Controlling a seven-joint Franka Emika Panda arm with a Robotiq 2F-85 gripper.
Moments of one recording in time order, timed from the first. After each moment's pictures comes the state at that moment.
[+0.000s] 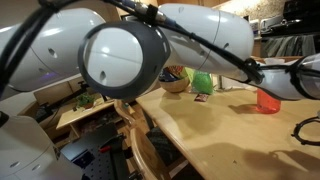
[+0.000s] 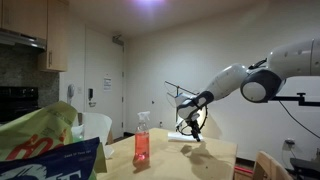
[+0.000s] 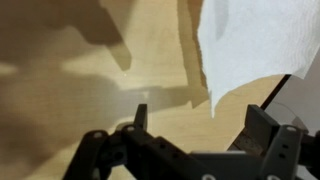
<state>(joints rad) -0.35 1.49 -0.38 -0.60 -0.13 1.96 2.61</state>
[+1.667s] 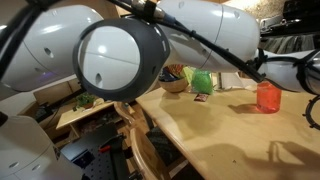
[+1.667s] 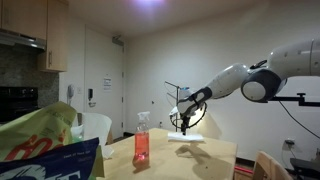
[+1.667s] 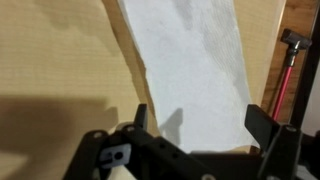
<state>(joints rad) -0.38 1.48 -0.35 -0.59 0.07 2.31 2.59</state>
